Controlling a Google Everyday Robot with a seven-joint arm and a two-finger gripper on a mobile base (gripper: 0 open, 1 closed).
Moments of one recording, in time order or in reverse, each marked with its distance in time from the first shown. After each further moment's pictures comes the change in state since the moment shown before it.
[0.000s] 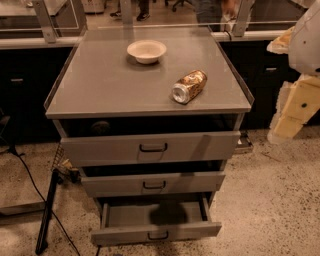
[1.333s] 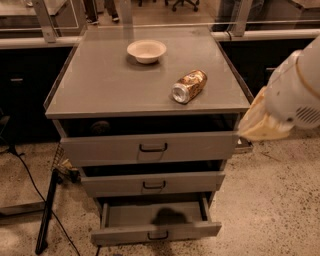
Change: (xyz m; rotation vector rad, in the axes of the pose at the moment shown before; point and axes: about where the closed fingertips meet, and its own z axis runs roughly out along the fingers) arm -0.004 0.049 0.047 -0.053 -0.065 0.051
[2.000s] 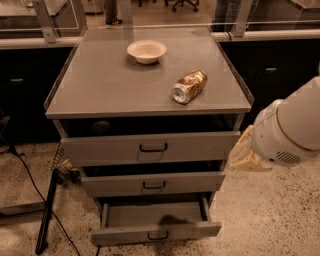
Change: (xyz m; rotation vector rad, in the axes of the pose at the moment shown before) arm 0.013 0.039 0.060 -0.057 -0.029 0.021
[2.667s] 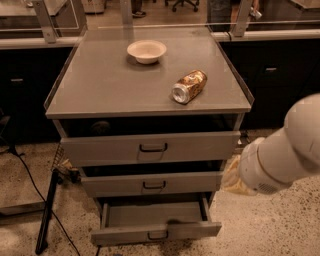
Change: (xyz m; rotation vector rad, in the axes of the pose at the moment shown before) arm 0.035 0.017 0.080 -0.031 0.006 -0.018
